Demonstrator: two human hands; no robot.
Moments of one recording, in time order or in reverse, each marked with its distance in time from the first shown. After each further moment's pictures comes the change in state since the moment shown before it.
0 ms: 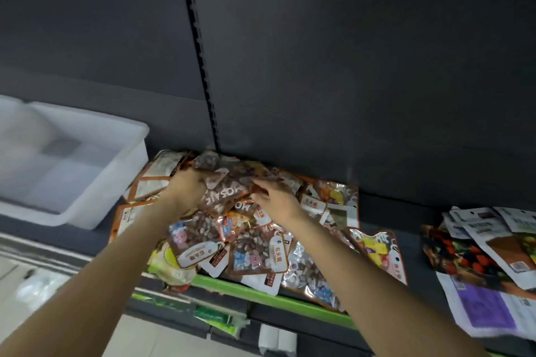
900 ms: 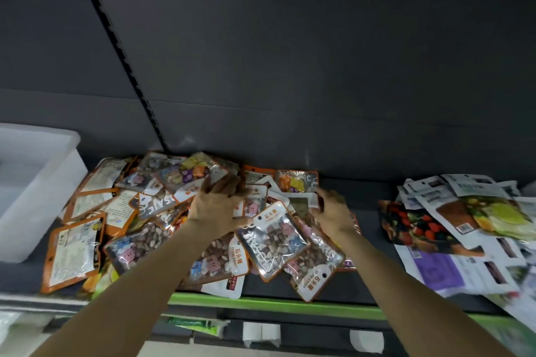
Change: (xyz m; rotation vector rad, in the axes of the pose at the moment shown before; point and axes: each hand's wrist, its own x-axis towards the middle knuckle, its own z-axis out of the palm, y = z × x) left_hand 0.002 0.082 0.098 0.736 -0.179 0.492; right_hand -0.059 0.160 -0.061 -0.167 0.319 0.339
